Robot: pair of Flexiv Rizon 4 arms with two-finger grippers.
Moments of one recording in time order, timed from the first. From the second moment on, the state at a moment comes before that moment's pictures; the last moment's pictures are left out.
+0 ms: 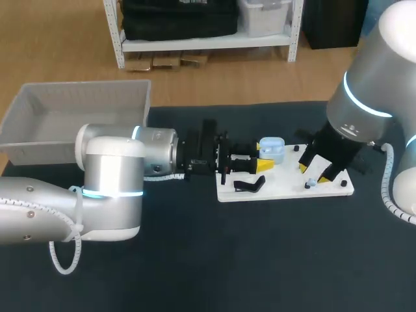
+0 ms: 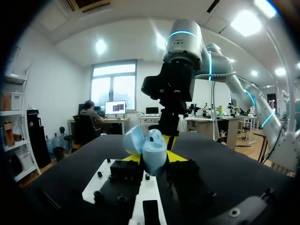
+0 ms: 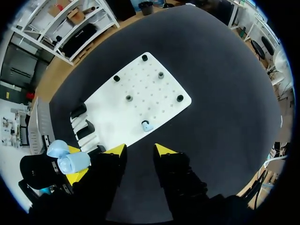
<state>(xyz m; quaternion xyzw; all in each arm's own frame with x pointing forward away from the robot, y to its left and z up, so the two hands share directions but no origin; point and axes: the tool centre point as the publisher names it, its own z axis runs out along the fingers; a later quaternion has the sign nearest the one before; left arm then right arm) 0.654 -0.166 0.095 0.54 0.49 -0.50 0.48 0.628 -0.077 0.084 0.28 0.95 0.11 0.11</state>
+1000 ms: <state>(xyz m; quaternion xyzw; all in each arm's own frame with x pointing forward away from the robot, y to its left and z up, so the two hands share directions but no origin) 0.621 -0.146 0.103 0.55 0.48 -0.48 0.48 0.644 -0.079 0.064 0.27 0.95 0.09 0.11</state>
